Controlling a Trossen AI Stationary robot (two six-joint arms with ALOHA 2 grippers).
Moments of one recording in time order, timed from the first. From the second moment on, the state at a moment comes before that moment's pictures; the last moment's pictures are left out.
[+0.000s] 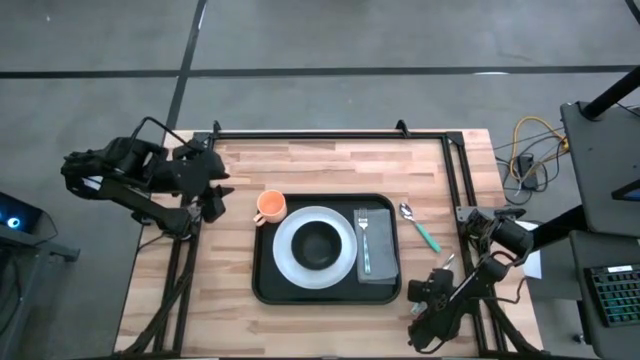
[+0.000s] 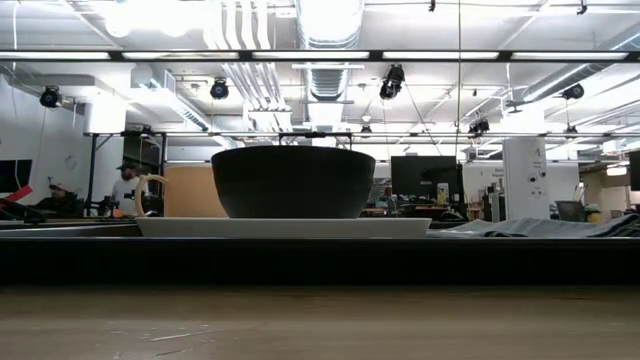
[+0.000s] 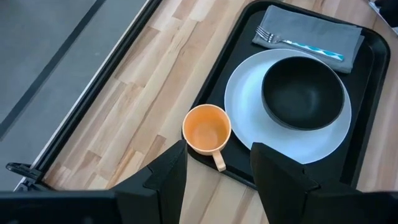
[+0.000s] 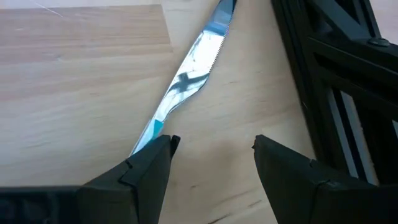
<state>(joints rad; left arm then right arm) -0.22 1.11 1.66 -1.53 -0.44 -0.54 0.93 2.01 1.19 -1.31 -0.08 2.68</state>
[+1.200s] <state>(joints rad) -0.22 1.11 1.66 -1.54 -0.44 -0.51 0.84 1.99 1.43 -1.51 -0.03 2.57</state>
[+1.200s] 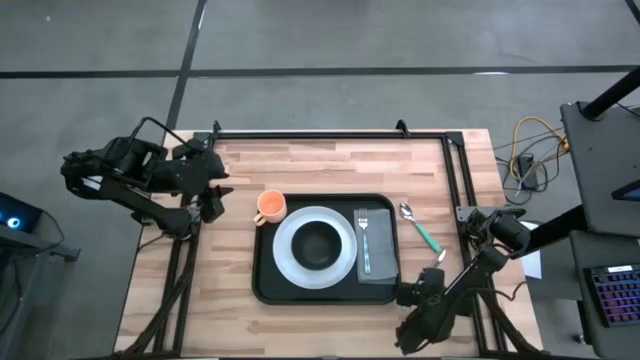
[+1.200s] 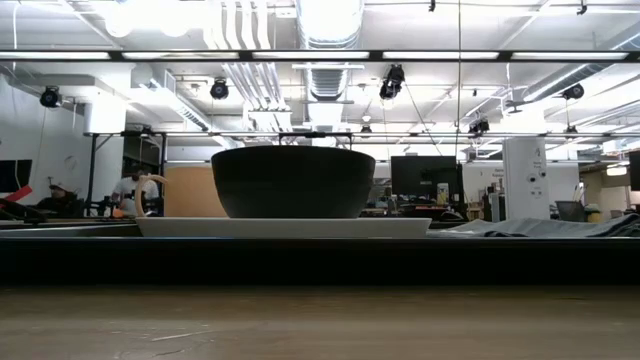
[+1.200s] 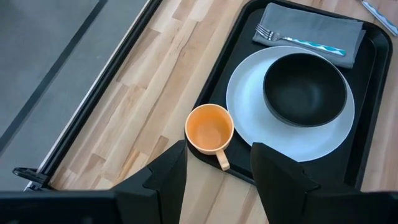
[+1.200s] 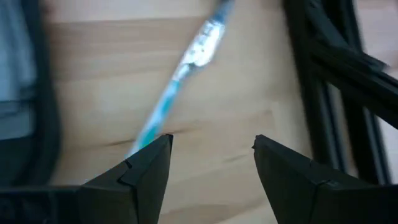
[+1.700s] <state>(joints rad) -0.22 1.11 1.66 -1.54 -0.39 -0.51 0.80 2.01 1.40 -1.50 -0.04 2.56</state>
